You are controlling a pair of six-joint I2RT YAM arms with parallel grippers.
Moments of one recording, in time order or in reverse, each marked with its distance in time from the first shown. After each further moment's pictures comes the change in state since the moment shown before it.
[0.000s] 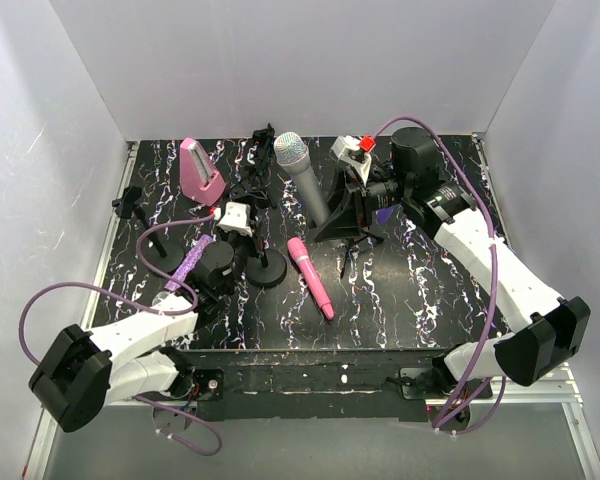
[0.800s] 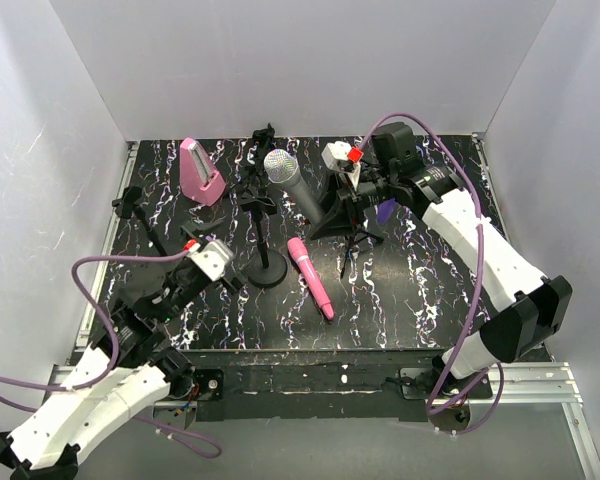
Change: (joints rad) left arm 0.001 -0.641 0.205 -0.804 0.446 0.435; right arm 0.006 0.125 0.169 -0.374 0.036 -0.488
